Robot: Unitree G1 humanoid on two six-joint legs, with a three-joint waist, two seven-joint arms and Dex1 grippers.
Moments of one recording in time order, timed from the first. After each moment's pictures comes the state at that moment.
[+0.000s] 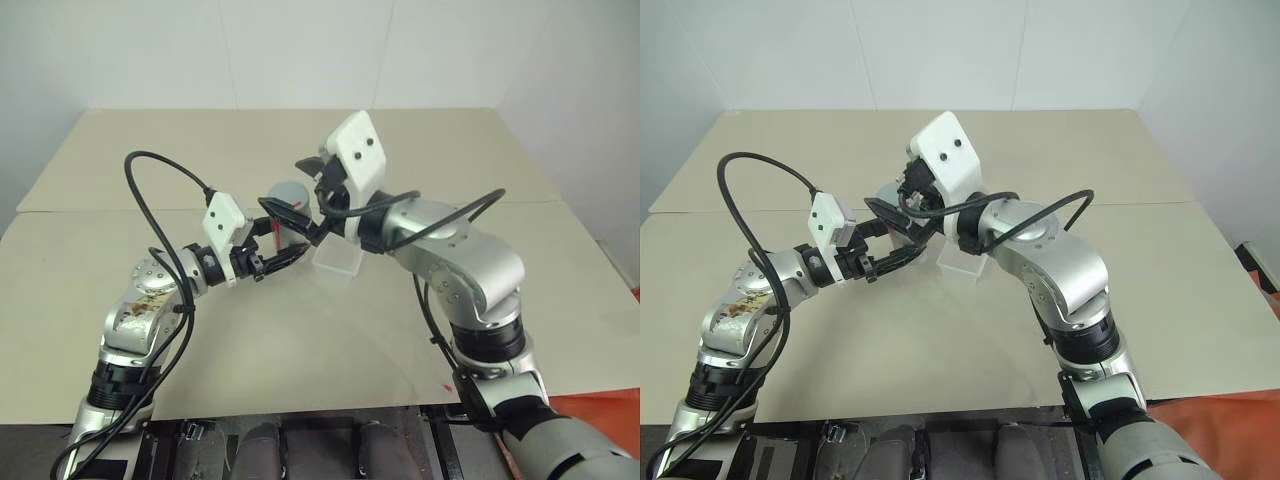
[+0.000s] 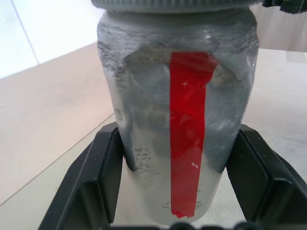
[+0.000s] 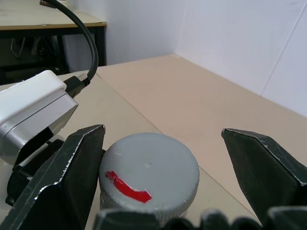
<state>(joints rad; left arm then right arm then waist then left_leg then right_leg) -0.42 0.53 0.01 -0.22 -0.43 0.44 -0.80 -0.85 -0.24 0.21 -0.39 0.41 0.92 0.37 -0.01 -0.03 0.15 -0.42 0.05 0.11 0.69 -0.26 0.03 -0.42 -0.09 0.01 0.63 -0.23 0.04</state>
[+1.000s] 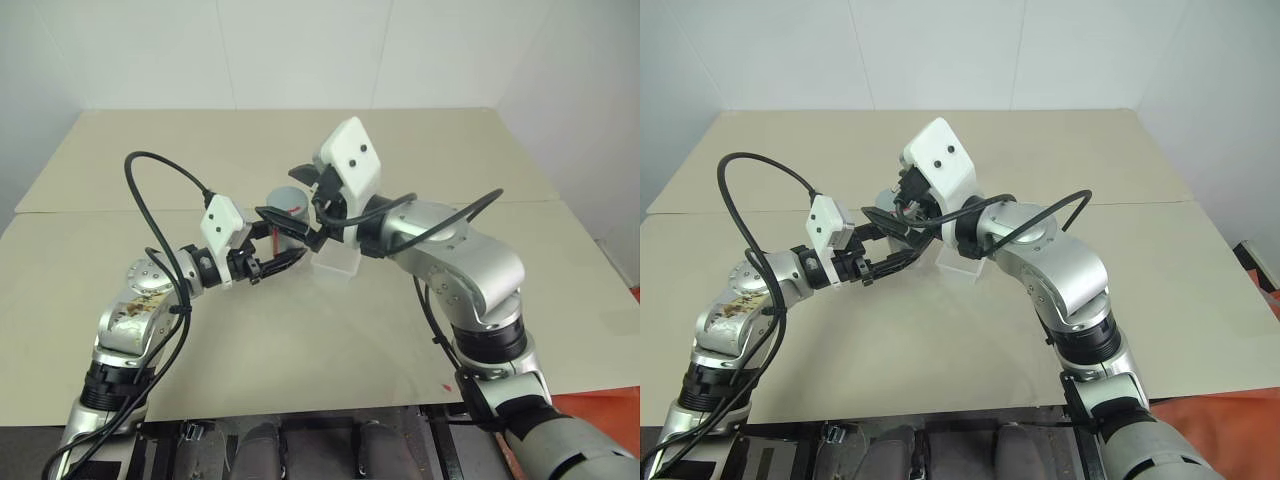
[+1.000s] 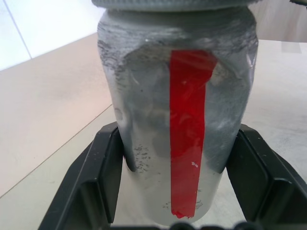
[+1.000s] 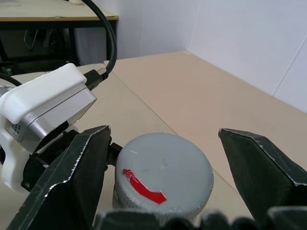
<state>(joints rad) -0.42 0.56 0.01 -0.23 -0.43 0.45 -0.83 -0.85 -0.25 0.23 -0.40 0.41 0.92 0.41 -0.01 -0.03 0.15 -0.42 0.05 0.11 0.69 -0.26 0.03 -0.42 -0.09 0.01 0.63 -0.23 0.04</state>
